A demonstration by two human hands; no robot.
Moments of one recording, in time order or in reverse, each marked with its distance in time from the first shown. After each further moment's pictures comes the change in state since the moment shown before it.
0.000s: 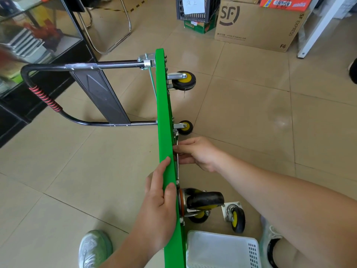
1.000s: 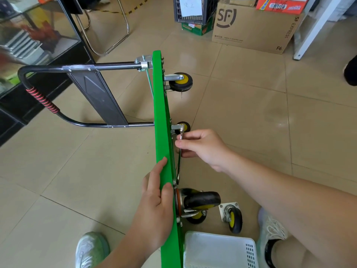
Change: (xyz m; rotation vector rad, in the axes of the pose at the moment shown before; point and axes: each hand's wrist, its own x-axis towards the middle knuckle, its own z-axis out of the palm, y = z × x) left_hand 0.001 0.000 0.002 0.020 0.007 0.003; right_hand -0.030 -0.020 -0.008 -0.077 0.086 -0.222
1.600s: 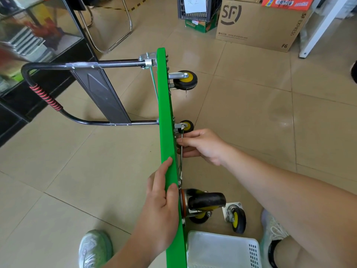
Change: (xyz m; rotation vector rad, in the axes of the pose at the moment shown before) left_hand 0.000 0.001 0.001 -0.011 0.002 0.004; right_hand 0.036 0.015 -0.001 0.032 -0.059 0.141
